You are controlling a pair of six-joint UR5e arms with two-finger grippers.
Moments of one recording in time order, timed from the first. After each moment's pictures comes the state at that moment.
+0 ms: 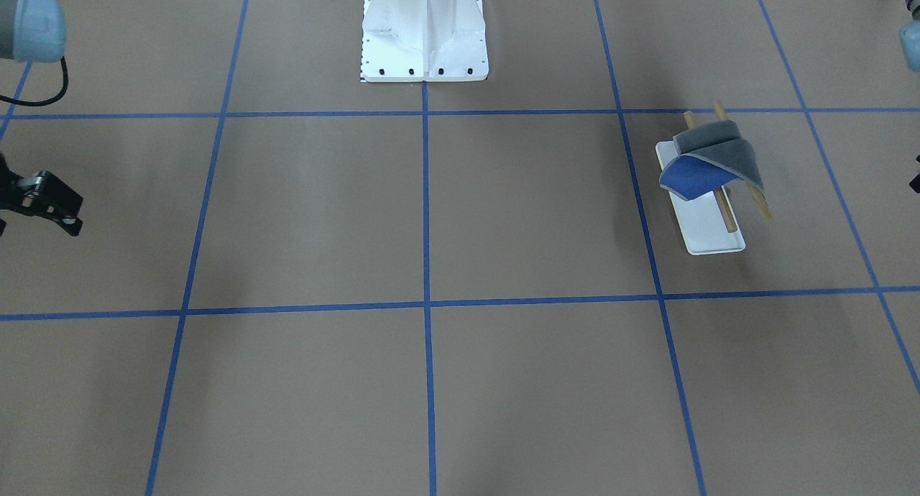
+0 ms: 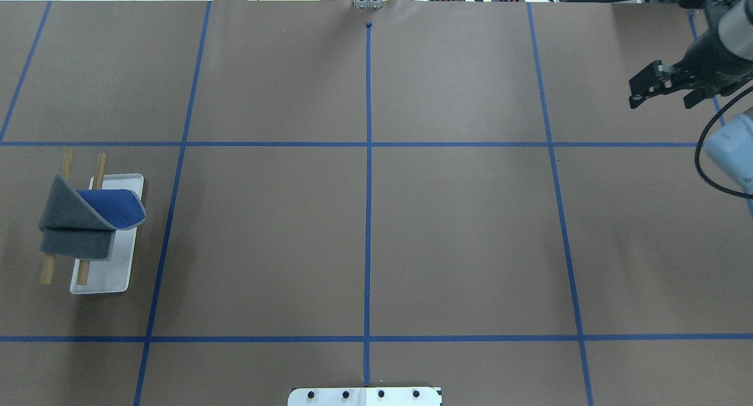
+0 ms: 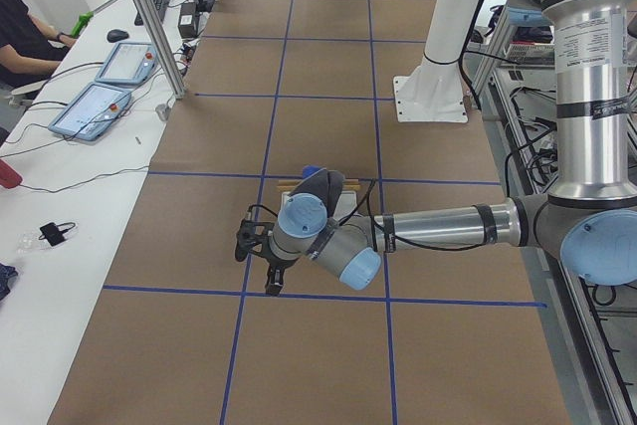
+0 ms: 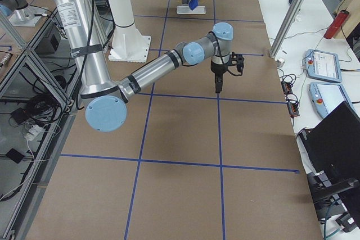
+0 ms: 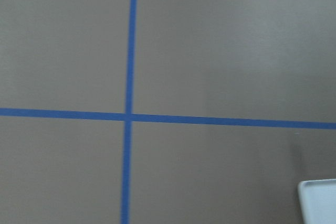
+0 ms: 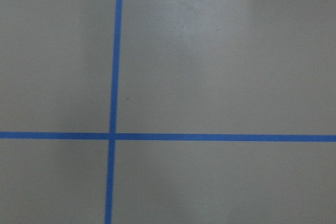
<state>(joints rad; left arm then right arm) -1.48 -1.46 -1.54 -2.23 -2.31 -0.39 1.21 -1.33 1.85 -1.68 2.23 0.52</state>
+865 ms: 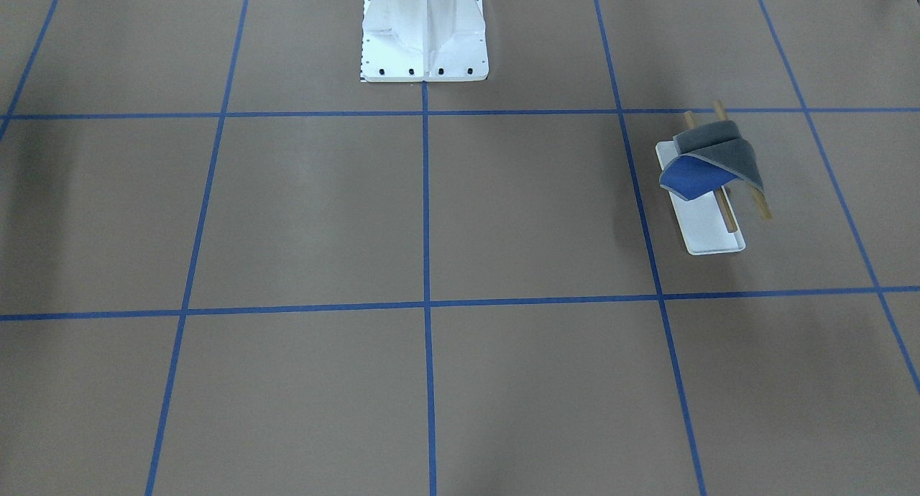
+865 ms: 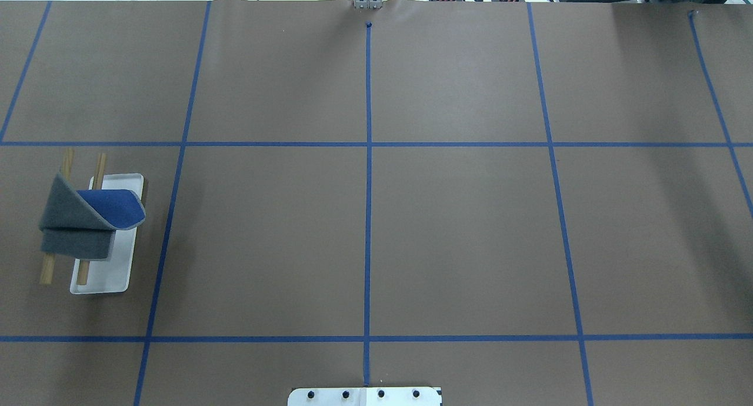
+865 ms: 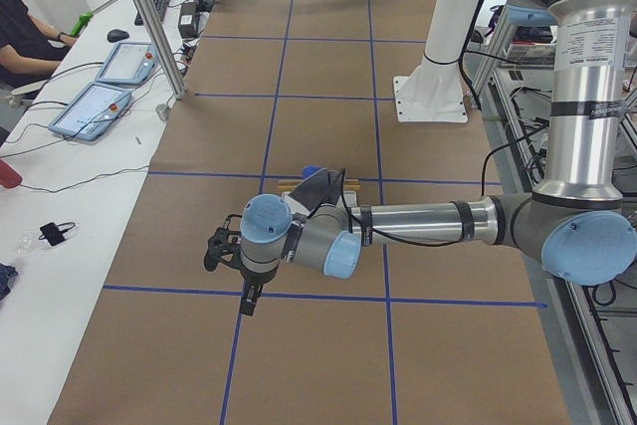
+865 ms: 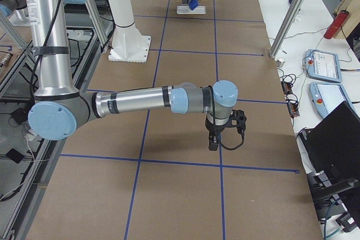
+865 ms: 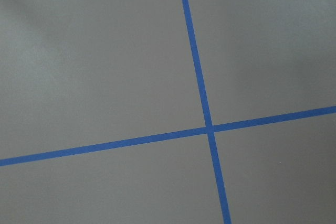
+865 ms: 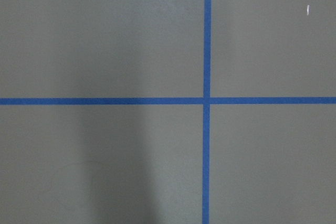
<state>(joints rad) -1.58 -1.55 -1.51 -1.94 -2.30 -0.04 1.53 -1.52 1.67 -1.68 2.34 0.06</state>
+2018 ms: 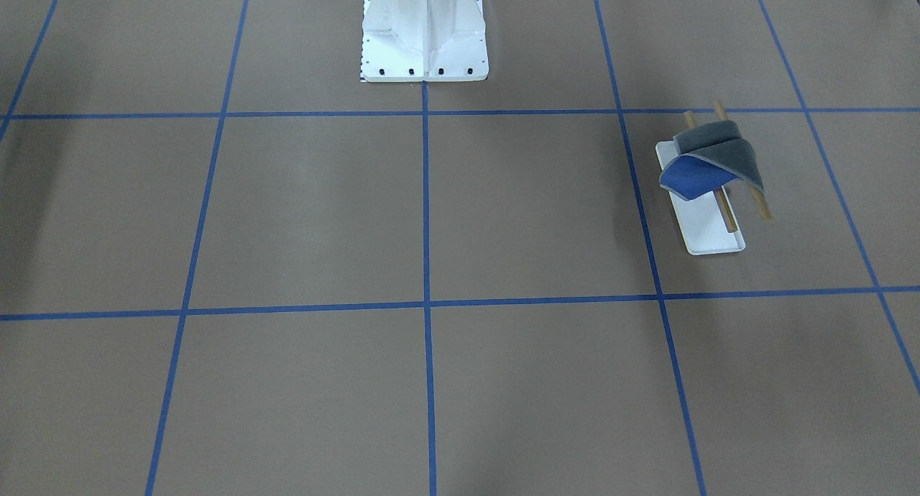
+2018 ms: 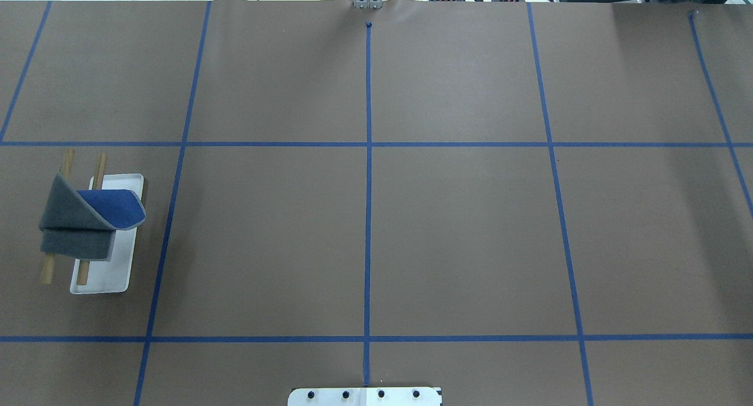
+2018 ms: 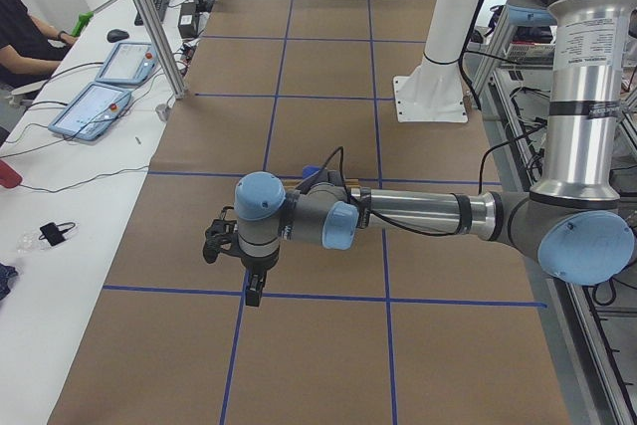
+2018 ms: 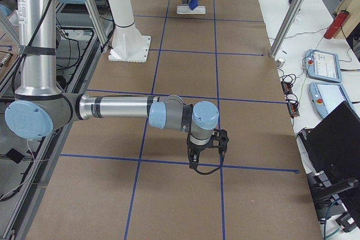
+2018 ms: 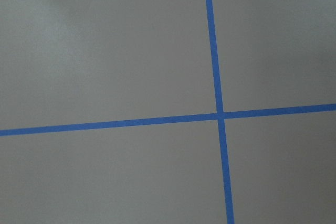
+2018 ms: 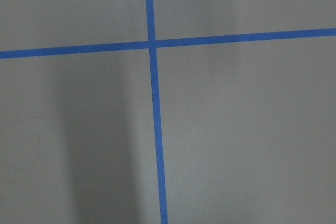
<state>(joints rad) -1.58 -1.56 -1.62 -1.71 -2.27 -0.05 1.59 -1.63 1.68 -1.71 2.34 0.01</state>
